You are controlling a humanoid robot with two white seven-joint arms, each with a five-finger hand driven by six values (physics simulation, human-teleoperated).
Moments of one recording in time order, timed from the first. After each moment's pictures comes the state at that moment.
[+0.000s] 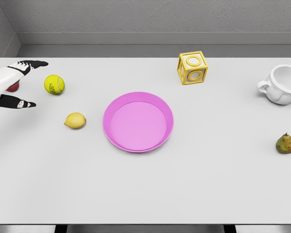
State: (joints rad) left arm -0.32 0.80 -0.19 -1.32 -0.21 -0.61 -0.31; right arm 0.01 0.00 -0.24 0.07 0.36 -0.13 -0.20
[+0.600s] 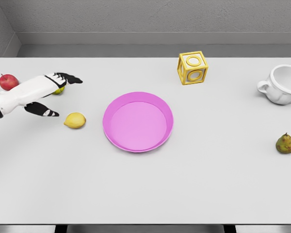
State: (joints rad) left arm -0.48 0.82 -0.51 -1.35 -0.28 -0.61 -0.31; right arm 0.01 0.00 -0.24 0.07 0.36 -0.13 -0.20
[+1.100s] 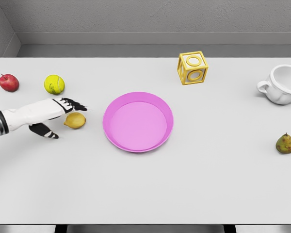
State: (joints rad) left arm -0.51 0.89 -0.70 -1.32 -0.28 -0.61 -0.30; right arm 0.01 0.00 -0.24 0.07 0.36 -0.13 -0.20
